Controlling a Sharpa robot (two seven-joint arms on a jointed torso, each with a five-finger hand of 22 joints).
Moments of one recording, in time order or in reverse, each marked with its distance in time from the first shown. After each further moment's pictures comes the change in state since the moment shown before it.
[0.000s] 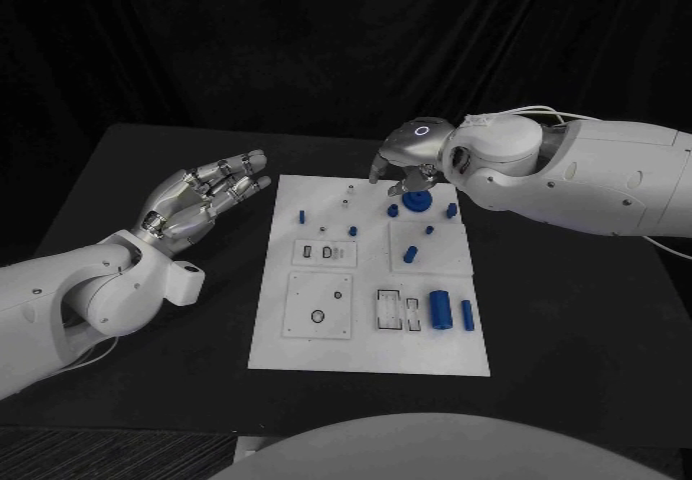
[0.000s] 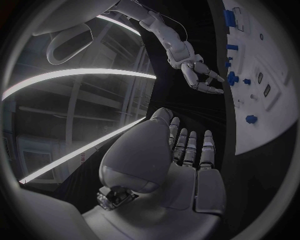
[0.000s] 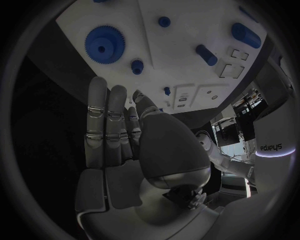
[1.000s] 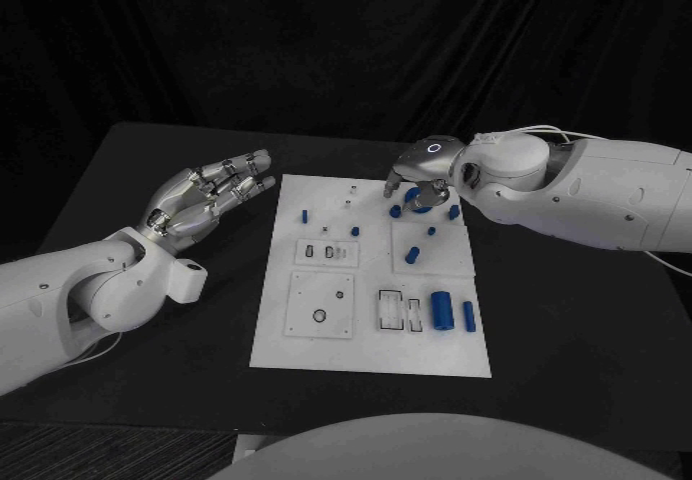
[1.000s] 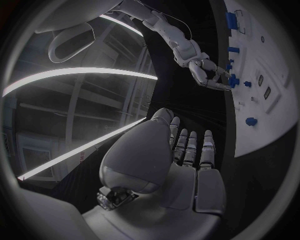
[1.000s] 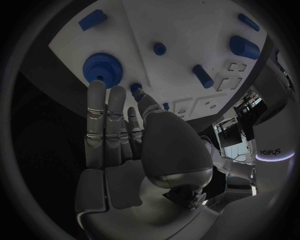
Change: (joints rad) left arm 0.000 0.007 0.000 -0.019 -0.001 0.036 0.000; left_hand 0.016 0.000 0.018 -0.007 0.007 0.007 0.007 0.000 0.000 -0.011 0.004 -0.005 -0.003 -0.004 0.004 0.004 -0.004 0.000 0.004 0.004 0.004 0.001; right arm -0.053 -0.015 0.000 -0.033 -0.004 0.011 0.013; right_hand -0.011 -0.023 0.052 -0.008 -0.009 0.009 0.009 -0.028 0.006 0.022 0.003 -0.055 0.004 -0.017 0.006 0.014 0.001 0.000 -0.031 0.010 0.076 0.124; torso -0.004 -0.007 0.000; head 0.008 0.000
